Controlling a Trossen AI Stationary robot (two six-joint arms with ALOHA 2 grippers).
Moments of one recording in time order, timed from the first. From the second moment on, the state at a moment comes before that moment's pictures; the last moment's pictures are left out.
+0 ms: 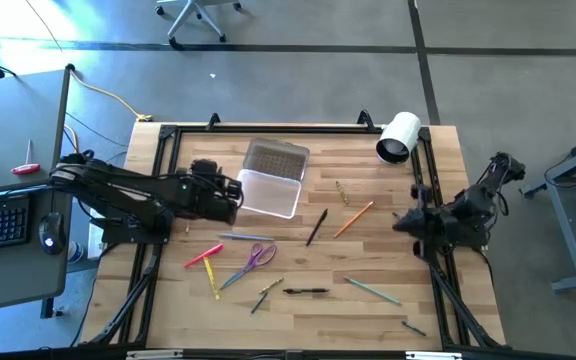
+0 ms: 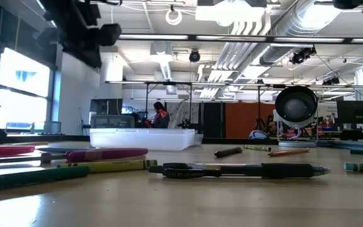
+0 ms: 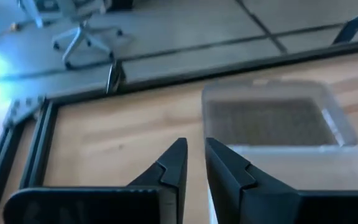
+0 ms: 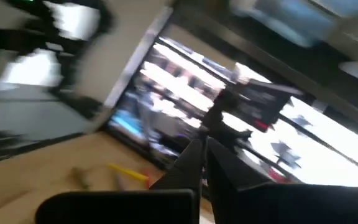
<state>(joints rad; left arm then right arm) -0.15 1.28 0.98 -1.12 -1.06 -1.40 0.64 0.13 0.18 0.20 0.43 -0.65</state>
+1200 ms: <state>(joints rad) -0.17 1.34 0.74 -1.29 -0.50 -1.64 0.37 0.60 0.18 0.49 0.40 -0.56</state>
